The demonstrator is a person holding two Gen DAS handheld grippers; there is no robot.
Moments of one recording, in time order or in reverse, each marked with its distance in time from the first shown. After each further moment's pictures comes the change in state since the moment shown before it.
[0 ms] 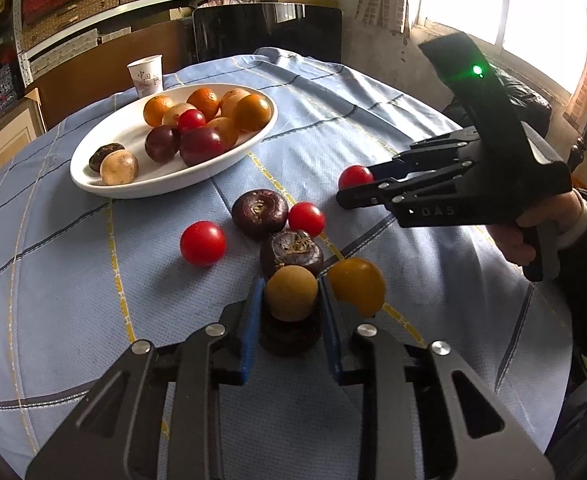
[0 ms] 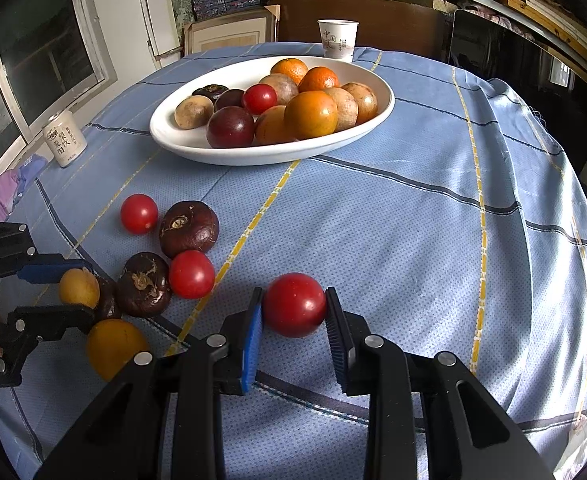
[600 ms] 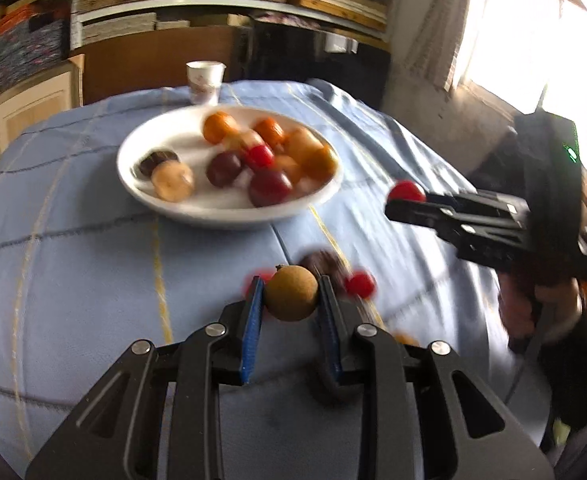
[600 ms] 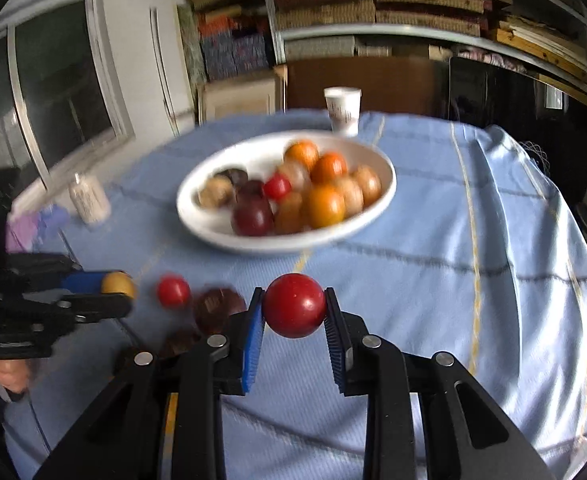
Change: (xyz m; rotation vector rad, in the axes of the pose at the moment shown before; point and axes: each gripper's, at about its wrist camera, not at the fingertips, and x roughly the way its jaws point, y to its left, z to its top) left arm -0.012 0.056 0.028 -0.235 -0.109 0.024; right arm -0.029 -0.002 0.032 0.068 -0.279 0.087
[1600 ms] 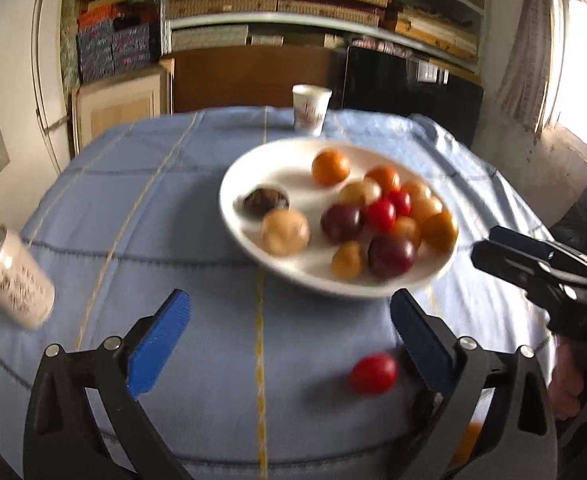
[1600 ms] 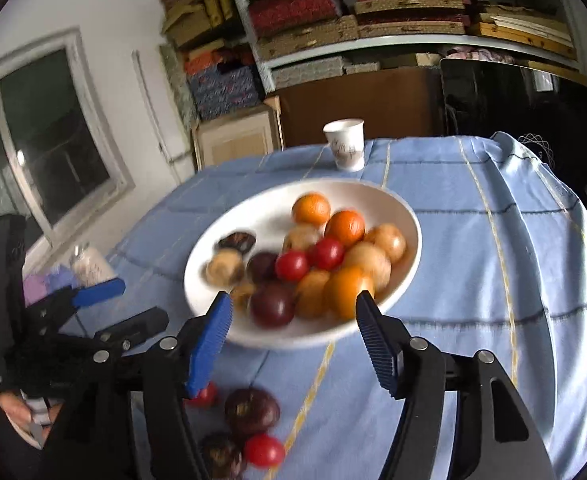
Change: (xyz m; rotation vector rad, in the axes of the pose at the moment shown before) left arm 0.009 0.034 0.023 -0.137 -0.055 0.313; right arm 0.018 0.017 0.022 0.031 -0.024 0.011
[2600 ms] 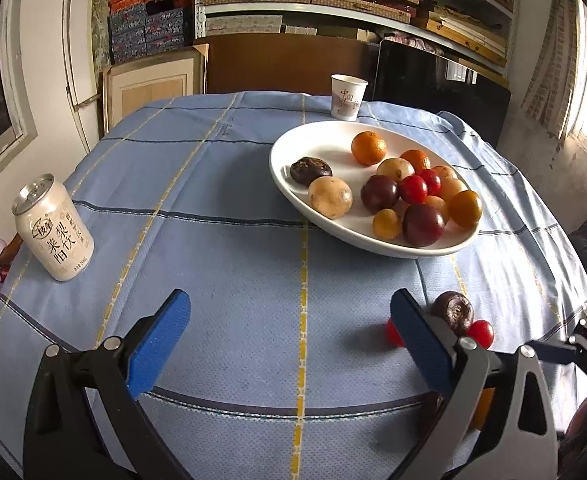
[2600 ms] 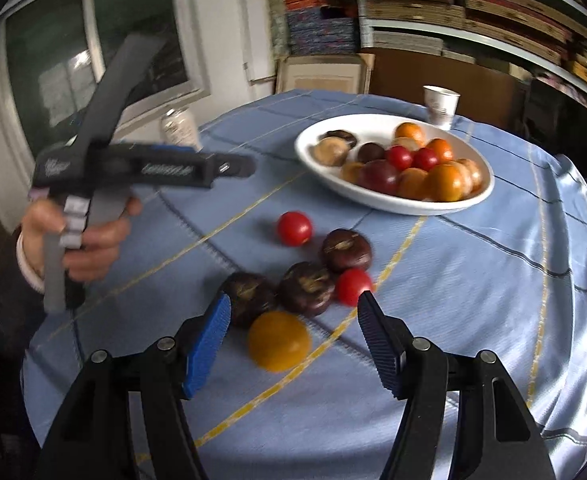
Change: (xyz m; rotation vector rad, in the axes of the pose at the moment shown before) left arm -0.022 0.020 -0.024 -0.067 0.020 0.081; right arm -0.048 0.056 -0.077 -0.300 0.164 0.160
